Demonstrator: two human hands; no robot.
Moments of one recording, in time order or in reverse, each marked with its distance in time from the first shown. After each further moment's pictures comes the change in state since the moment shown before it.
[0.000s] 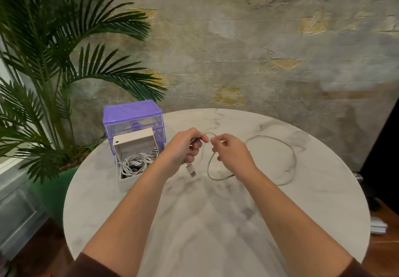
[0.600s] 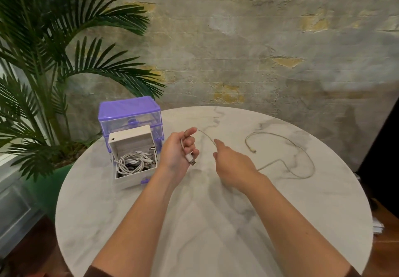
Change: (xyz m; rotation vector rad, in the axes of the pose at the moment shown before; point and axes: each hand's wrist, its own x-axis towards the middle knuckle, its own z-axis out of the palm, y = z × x) left_hand 0.012 -0.031 0.005 -0.688 0.109 0.038; right_hand -0.008 0.010 0.003 -0.699 -0.167 -0.141
